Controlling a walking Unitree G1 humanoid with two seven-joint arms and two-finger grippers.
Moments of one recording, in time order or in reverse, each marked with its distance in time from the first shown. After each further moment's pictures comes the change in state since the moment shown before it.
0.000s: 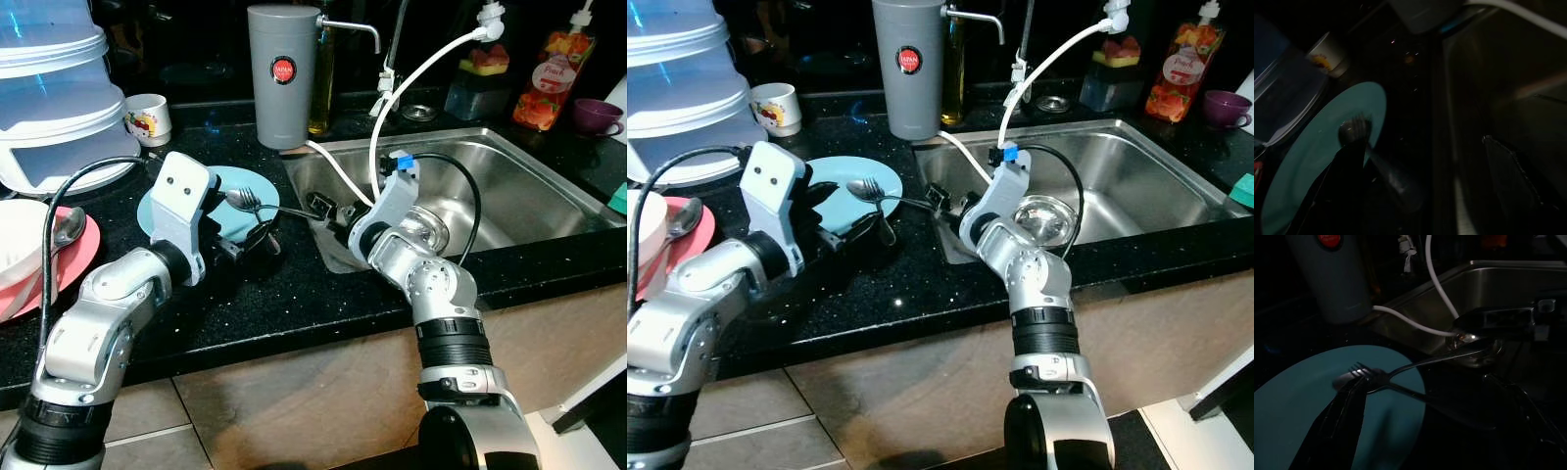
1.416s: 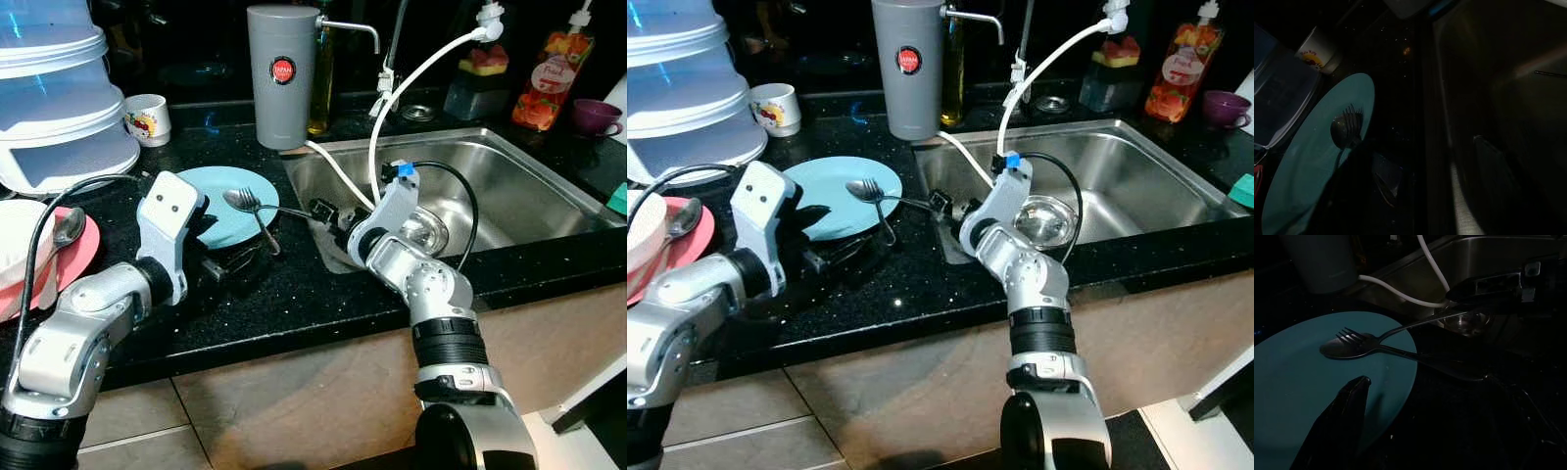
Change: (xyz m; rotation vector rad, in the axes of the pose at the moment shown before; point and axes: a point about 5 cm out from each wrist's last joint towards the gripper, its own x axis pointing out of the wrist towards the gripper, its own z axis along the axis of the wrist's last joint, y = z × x) left arm -0.016 0.004 -0.015 -0.013 0.103 -0.073; right arm 0.002 -0.006 -0.010 0.086 0.048 -0.035
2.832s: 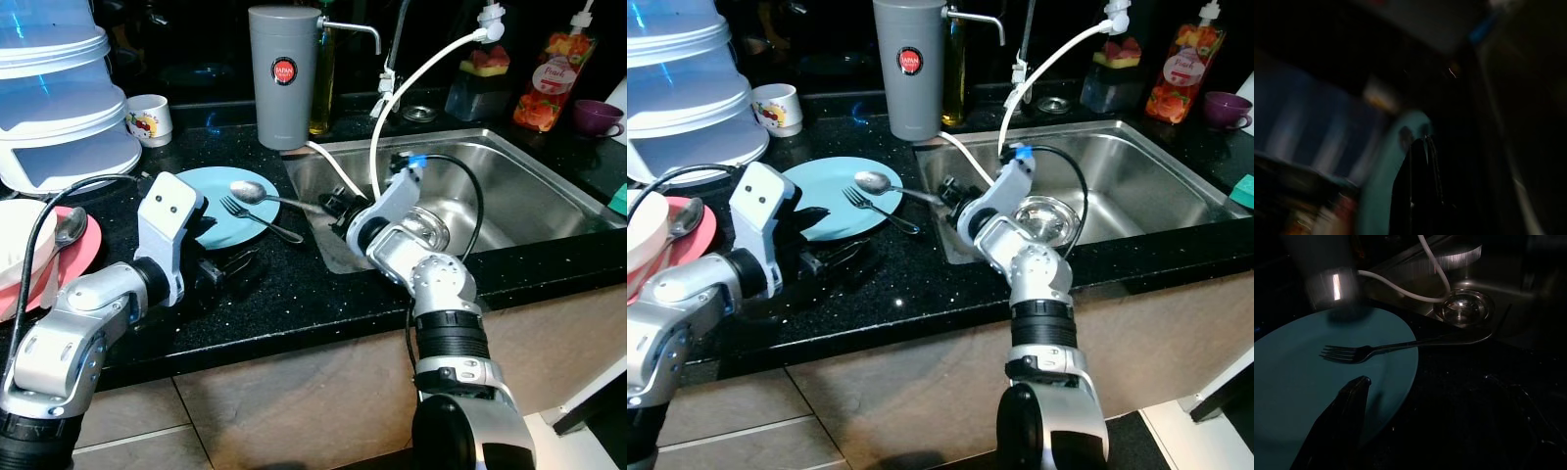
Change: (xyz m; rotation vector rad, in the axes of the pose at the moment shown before) left arm -0.002 0.001 0.000 0.006 0.018 -0.019; right arm -0.003 0.005 0.038 0.391 -0.141 0.128
